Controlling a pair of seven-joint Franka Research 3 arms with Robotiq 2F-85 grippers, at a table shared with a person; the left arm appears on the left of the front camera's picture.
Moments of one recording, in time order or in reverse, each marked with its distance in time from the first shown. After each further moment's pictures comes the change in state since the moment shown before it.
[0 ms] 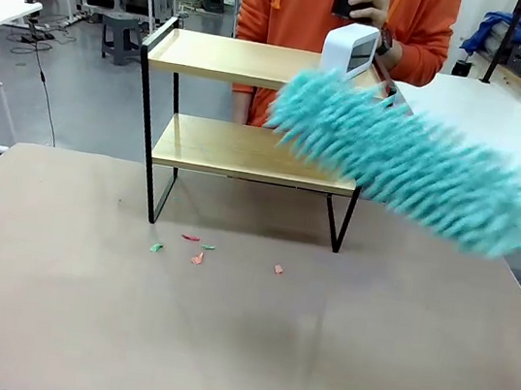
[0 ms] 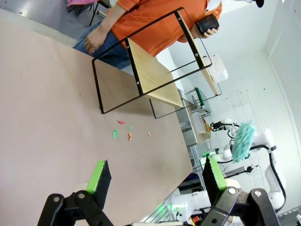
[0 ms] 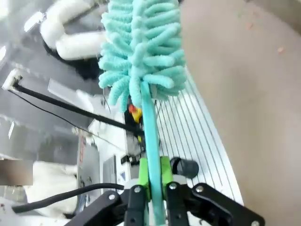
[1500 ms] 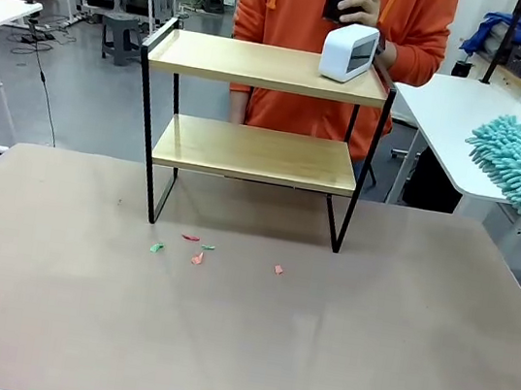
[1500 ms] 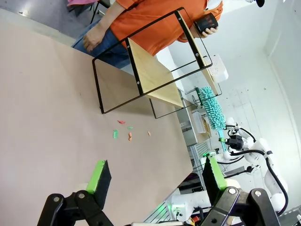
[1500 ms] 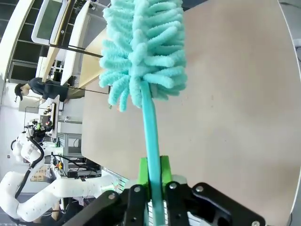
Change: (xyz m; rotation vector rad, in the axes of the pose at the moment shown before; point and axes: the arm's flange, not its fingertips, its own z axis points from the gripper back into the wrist) left arm 0.000 0.000 0.000 0.001 0.001 0.001; right arm -0.061 -0.046 0.064 -0.544 -0.564 -0.618
